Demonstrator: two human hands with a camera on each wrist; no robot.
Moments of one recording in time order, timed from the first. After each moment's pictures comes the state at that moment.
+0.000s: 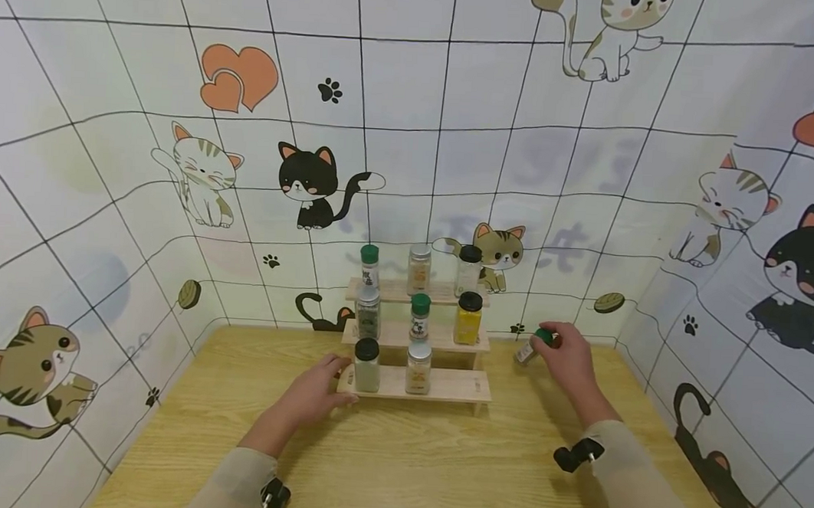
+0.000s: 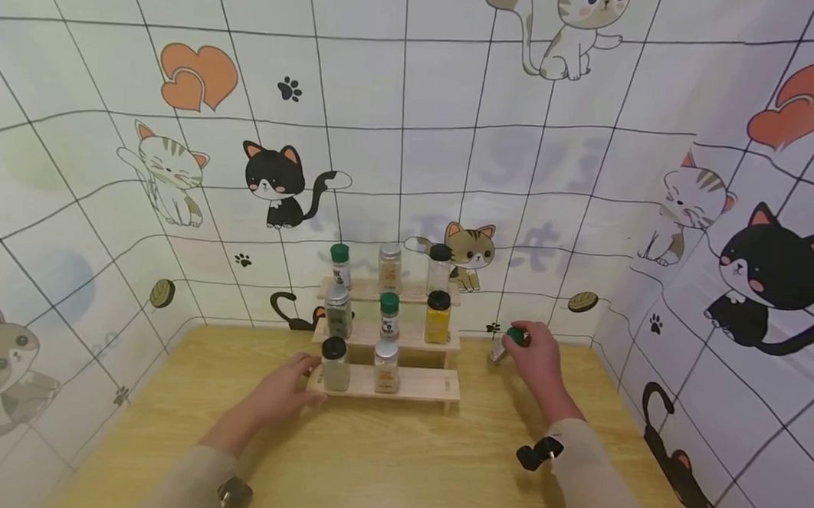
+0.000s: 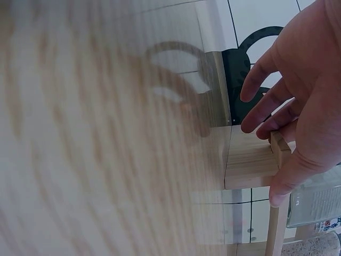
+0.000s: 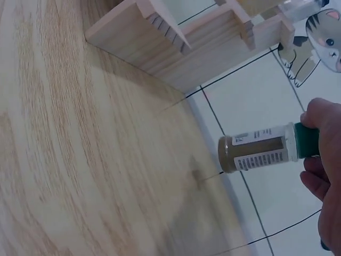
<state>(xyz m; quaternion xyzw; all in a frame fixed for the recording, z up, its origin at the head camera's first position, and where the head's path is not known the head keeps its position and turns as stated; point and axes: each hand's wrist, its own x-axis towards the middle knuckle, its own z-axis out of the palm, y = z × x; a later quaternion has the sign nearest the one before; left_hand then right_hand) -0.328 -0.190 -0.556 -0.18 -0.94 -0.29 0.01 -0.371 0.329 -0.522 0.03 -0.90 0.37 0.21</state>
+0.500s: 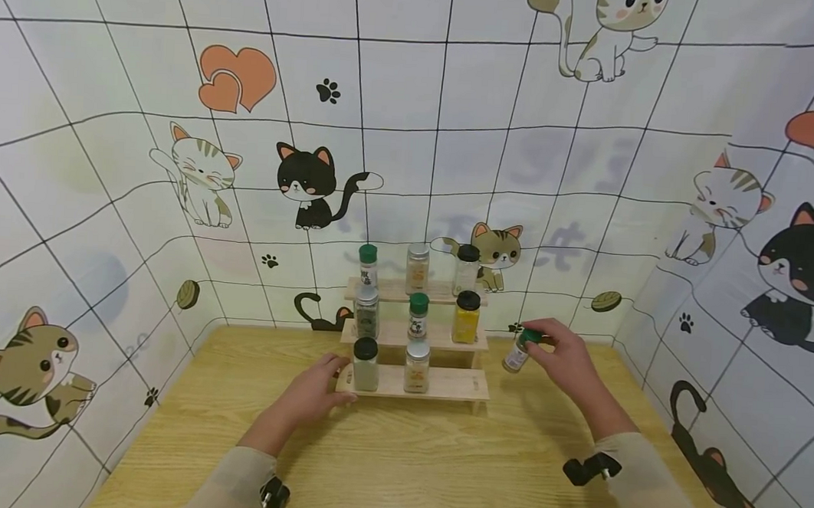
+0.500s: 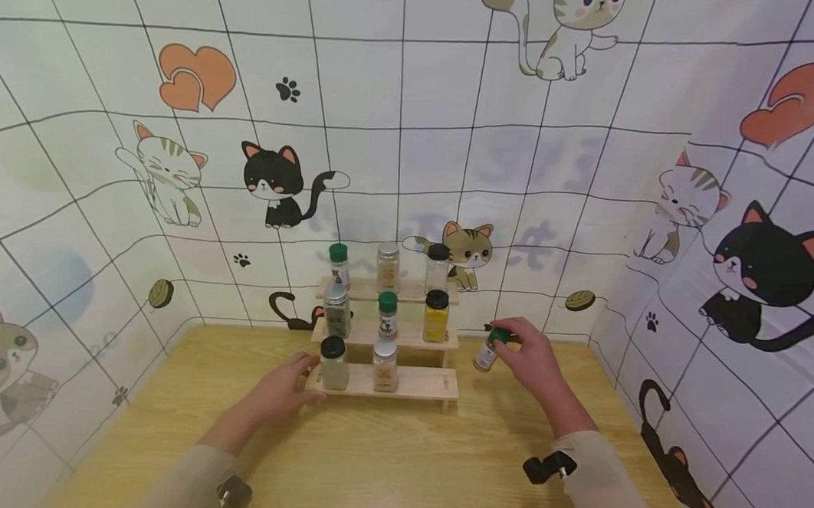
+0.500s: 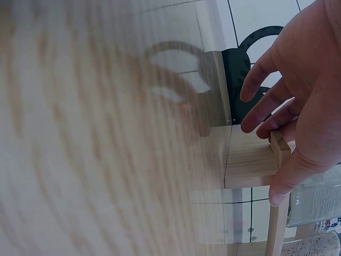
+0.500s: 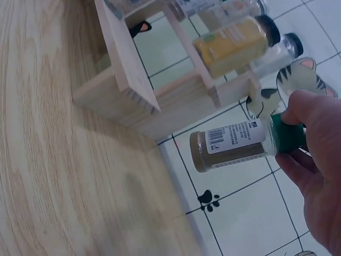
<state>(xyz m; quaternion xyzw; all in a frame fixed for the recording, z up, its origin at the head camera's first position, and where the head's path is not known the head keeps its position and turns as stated) -0.327 -0.189 -0.554 -0.18 -0.94 -0.29 0.01 -0.340 0.314 -0.485 0.16 -0.89 0.39 0.18</state>
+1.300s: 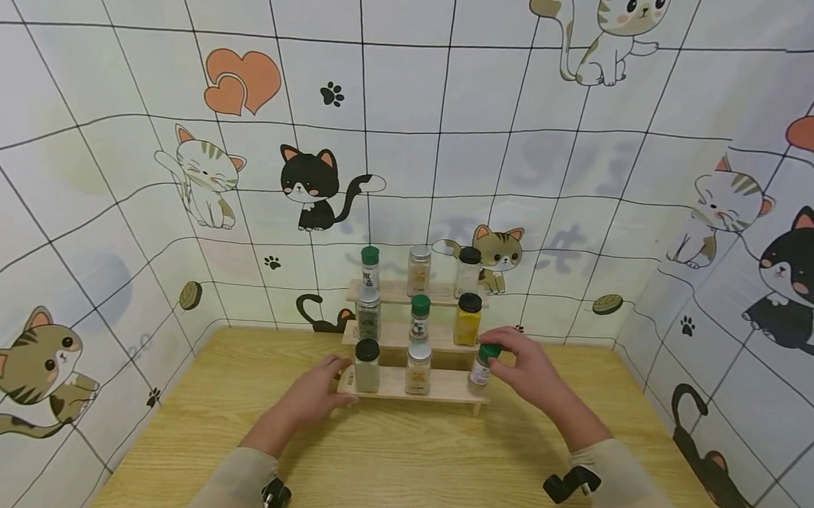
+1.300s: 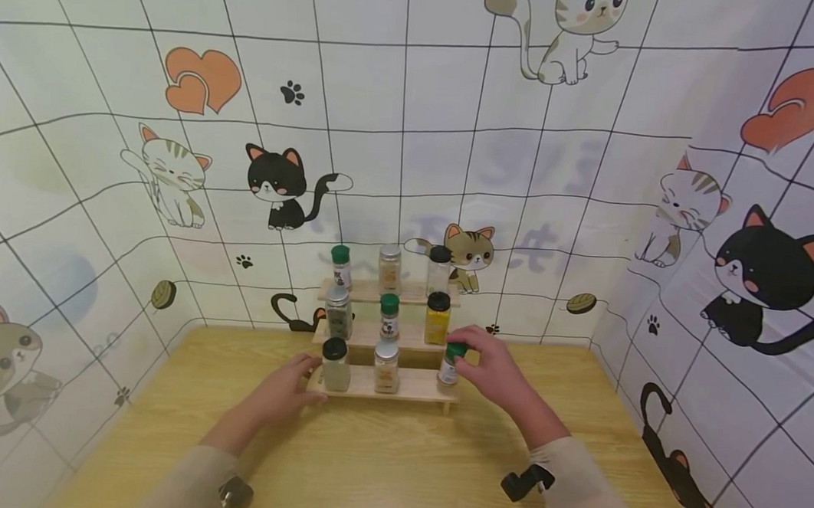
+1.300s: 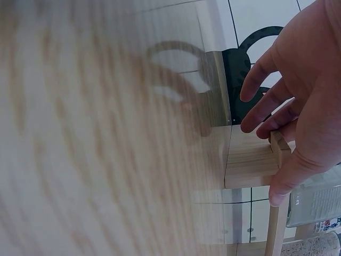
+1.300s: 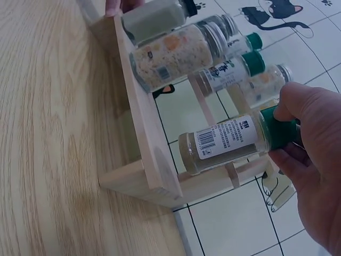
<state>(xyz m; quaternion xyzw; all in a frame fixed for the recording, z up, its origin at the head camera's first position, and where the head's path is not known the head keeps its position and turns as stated) -0.328 -0.191 -0.556 -0.17 -0.94 -0.30 0.01 -0.318 0.248 -0.471 0.27 -0.87 0.40 0.13</state>
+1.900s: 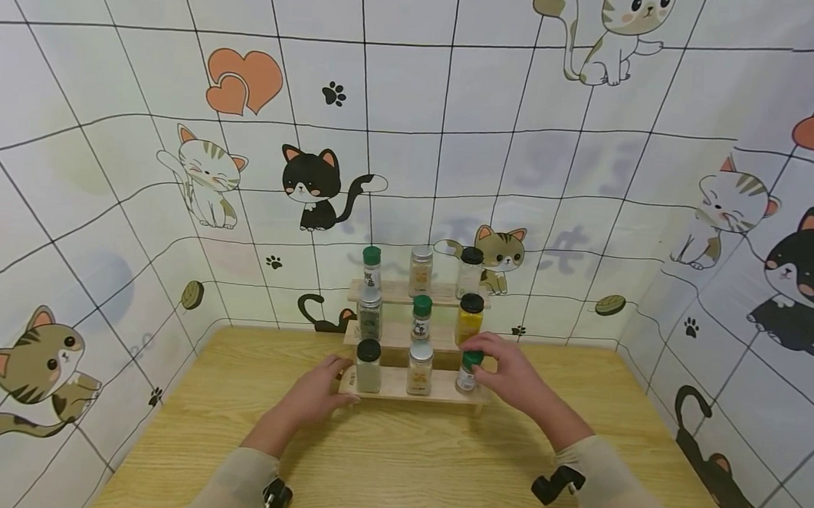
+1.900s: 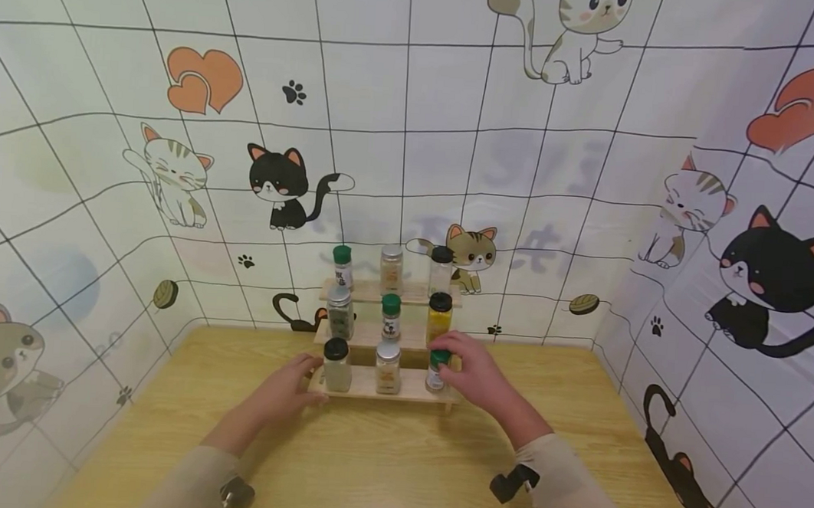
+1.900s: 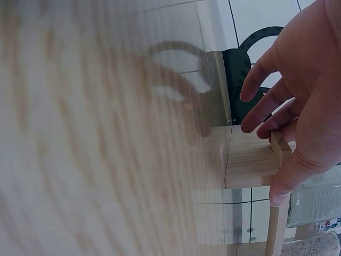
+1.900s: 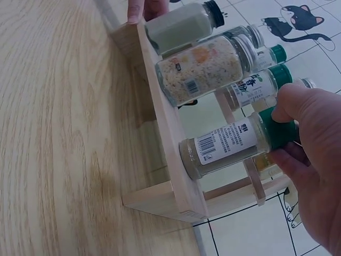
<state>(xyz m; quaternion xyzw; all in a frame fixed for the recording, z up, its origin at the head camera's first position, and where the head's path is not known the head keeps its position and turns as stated) -0.327 -0.189 -0.556 -0.17 -0.94 -0.30 0.01 -0.329 0.224 -0.482 0.31 -0.86 0.39 0.10</state>
